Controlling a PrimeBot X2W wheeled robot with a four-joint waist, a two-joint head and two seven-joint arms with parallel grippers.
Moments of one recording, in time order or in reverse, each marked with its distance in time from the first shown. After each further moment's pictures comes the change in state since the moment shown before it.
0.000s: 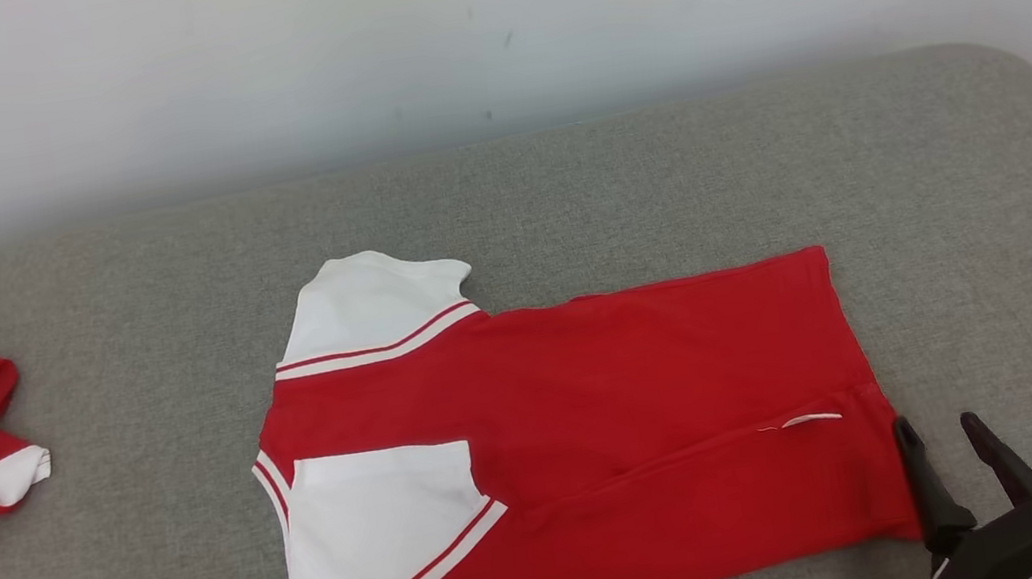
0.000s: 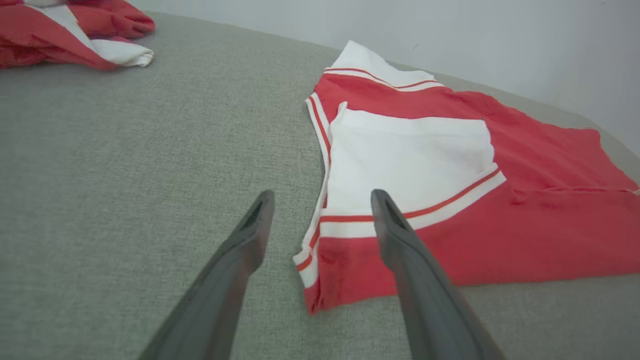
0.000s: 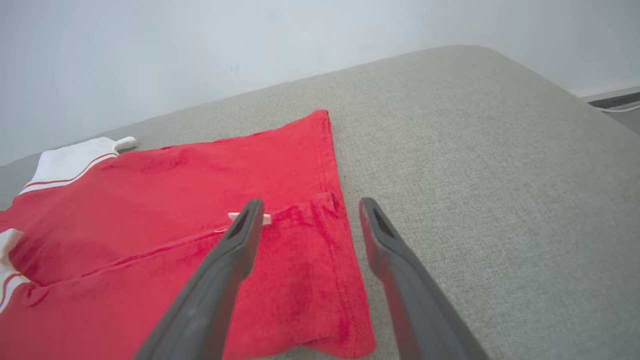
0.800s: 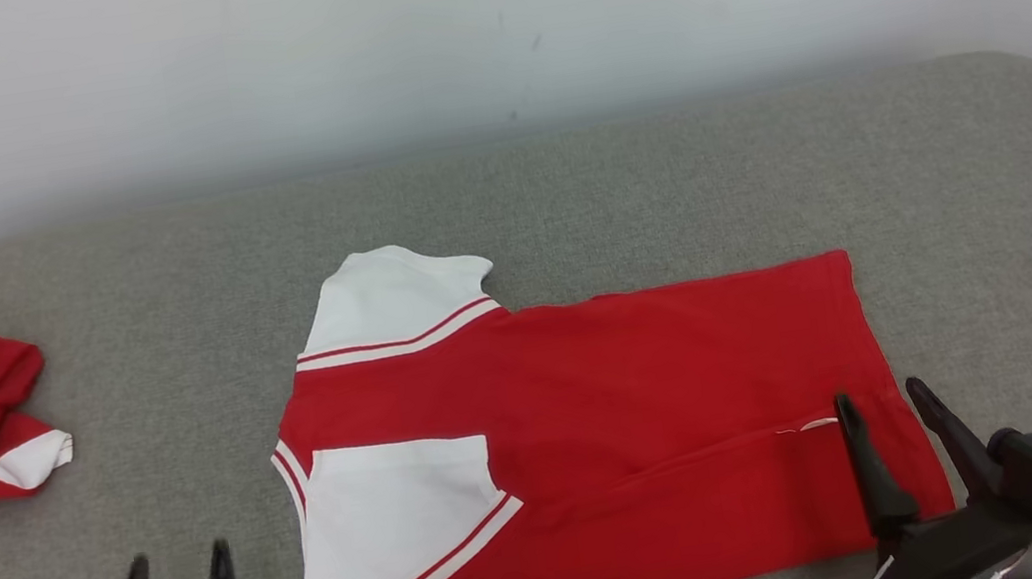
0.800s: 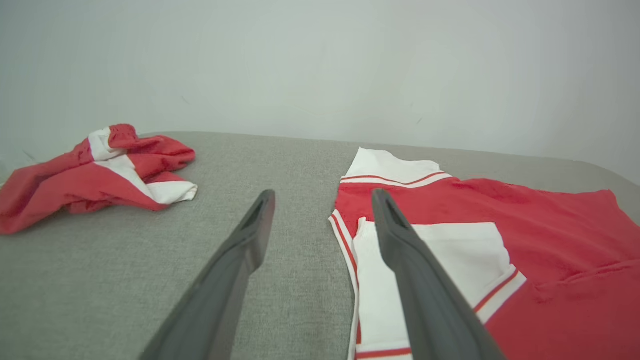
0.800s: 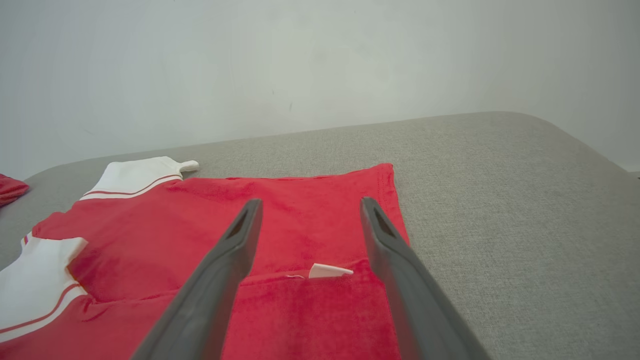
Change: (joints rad) left arm -0.023 -0.023 0.164 -0.136 0.205 -0.013 0.015; right arm -0.021 0.032 0.091 -0.035 -0.123 0.000 -0.151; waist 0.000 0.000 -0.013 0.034
